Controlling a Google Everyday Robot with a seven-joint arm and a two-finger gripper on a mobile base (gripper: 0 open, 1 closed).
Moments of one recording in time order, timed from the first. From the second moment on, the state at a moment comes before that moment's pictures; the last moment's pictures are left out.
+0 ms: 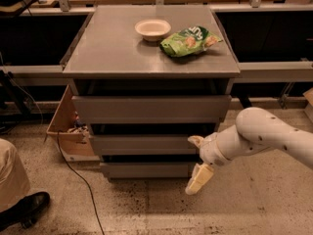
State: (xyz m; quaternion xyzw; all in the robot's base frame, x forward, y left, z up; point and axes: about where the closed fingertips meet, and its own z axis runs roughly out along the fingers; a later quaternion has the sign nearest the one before) arm 0.495 -0.109 0.625 -0.61 0.72 0.22 0.25
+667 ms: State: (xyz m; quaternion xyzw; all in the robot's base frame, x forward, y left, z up) arm 0.545 -0.080 0.566 -0.60 0.70 0.23 0.31
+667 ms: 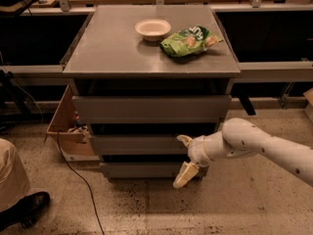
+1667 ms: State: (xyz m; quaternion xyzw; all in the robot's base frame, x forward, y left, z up) arm 0.571 -0.057 0.520 -0.60 0.69 0.24 0.33
